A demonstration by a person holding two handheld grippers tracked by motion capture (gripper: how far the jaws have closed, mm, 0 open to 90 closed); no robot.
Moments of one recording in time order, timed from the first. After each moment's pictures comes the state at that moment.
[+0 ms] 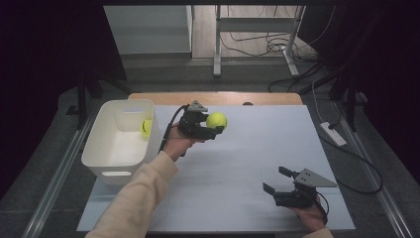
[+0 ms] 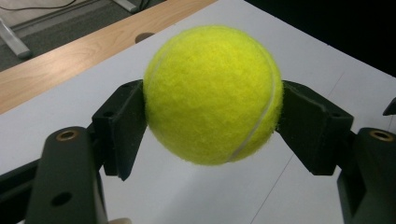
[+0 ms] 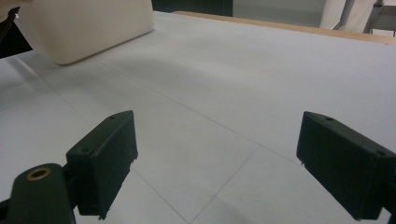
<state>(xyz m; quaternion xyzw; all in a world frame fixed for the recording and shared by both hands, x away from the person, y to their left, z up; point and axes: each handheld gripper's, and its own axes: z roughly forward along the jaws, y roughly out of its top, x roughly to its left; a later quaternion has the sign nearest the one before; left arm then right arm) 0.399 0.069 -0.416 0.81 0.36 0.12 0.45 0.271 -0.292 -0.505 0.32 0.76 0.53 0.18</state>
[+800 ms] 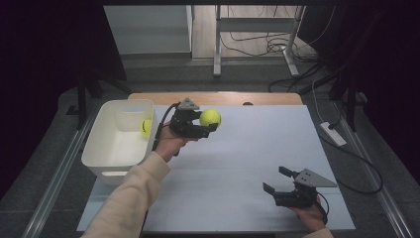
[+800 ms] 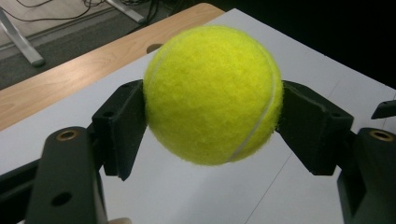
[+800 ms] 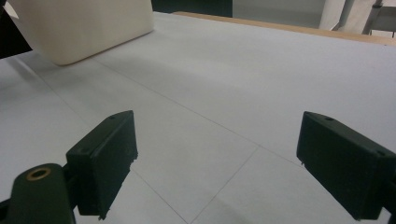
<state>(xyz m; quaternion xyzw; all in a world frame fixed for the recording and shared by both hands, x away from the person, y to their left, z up) 0.387 0.088 -0.399 0.80 0.37 0.14 0.46 0.271 -0.292 -0.505 0.32 0.76 0.53 0.18</state>
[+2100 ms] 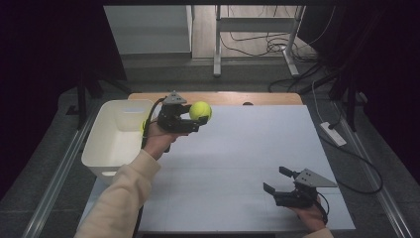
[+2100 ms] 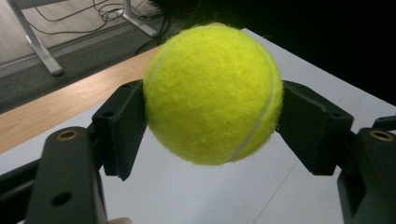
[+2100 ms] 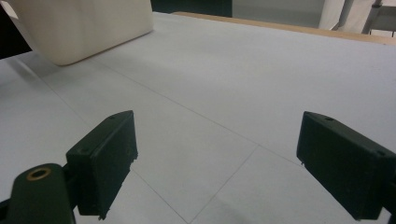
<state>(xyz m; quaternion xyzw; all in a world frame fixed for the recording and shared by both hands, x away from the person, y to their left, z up) 0.379 0.116 -0.378 0.78 0.38 0.16 0.48 0.270 -0.292 -0.505 0.32 0.76 0.53 0.18</state>
